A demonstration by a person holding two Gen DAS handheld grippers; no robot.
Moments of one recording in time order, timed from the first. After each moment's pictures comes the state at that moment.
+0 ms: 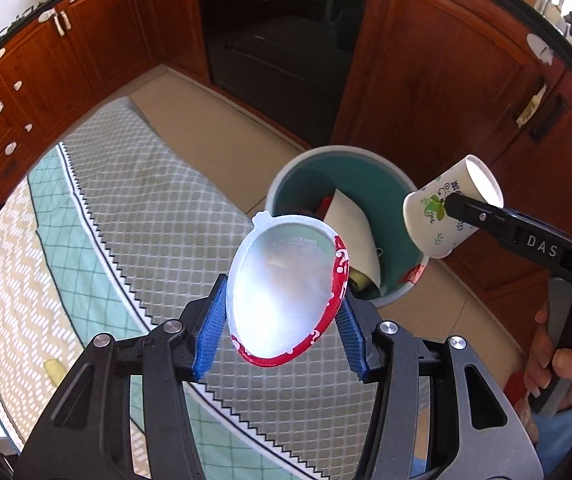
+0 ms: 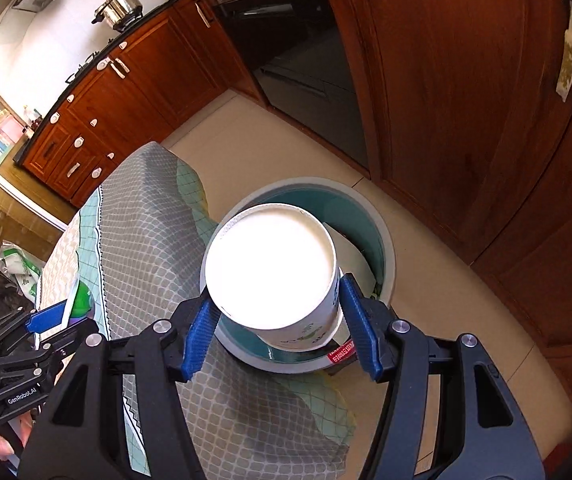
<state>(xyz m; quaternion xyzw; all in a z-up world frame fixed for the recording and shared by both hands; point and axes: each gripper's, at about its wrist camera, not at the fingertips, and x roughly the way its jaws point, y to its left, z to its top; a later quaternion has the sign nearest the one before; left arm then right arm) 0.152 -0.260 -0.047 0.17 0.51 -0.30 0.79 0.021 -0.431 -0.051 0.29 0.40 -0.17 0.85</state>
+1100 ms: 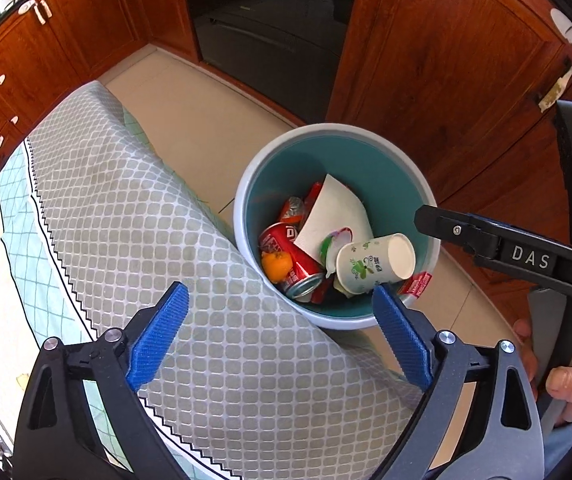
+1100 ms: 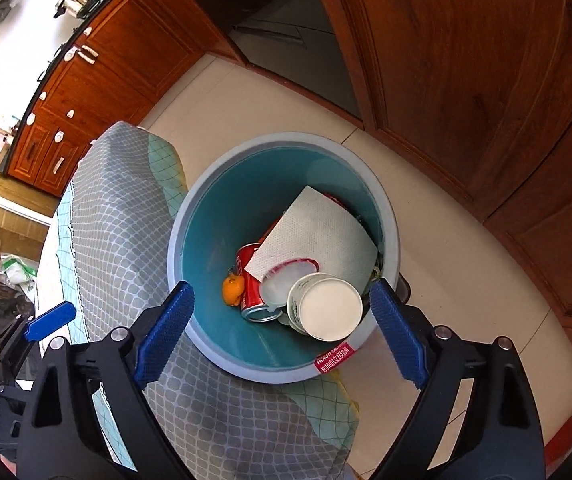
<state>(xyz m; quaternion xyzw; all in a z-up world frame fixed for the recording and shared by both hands) 0.165 -0.300 -0.085 0.18 0.54 -0.29 0.77 0.041 -0.460 -0.104 0.35 0.46 -0.17 0.80</state>
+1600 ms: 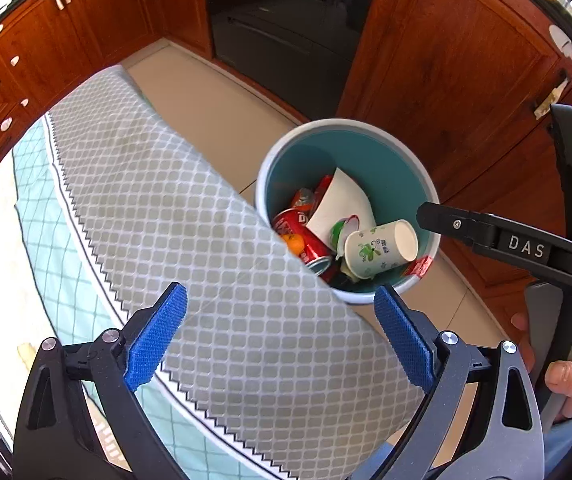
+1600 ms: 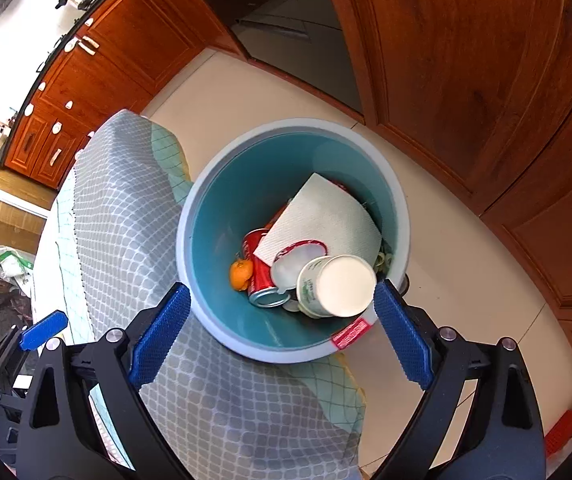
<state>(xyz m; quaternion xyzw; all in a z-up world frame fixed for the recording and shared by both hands) 0.150 -0.259 -0.073 0.15 0.54 -0.28 0.78 0.040 -0.435 -0.094 0.33 0.47 -0.17 0.80</state>
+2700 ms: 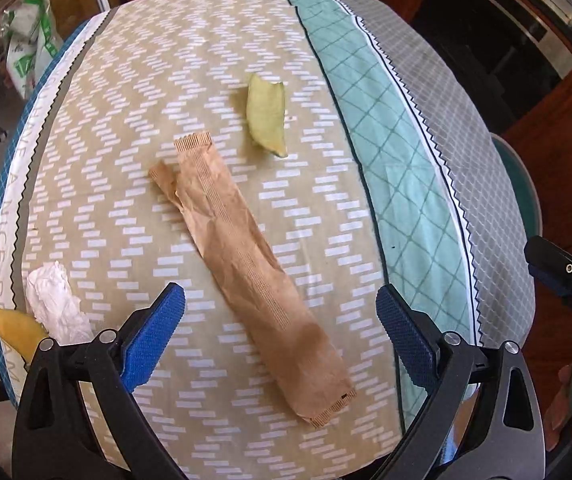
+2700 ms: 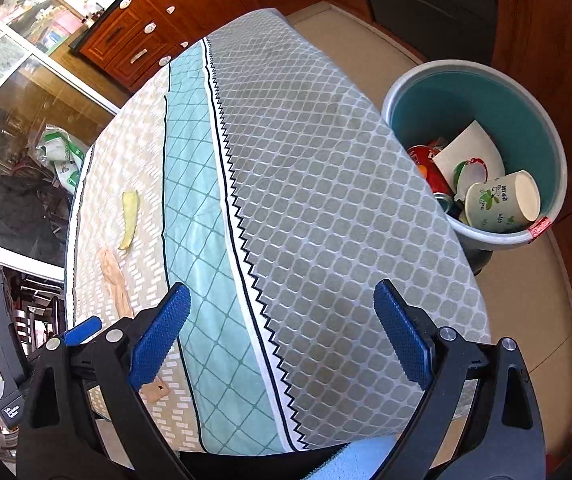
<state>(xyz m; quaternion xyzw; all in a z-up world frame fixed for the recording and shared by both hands) 0.082 -0.001 -0.114 -0.03 0.59 -0.05 0.80 0.050 -0.236 -0.087 0.25 0.52 -0.02 0.82</state>
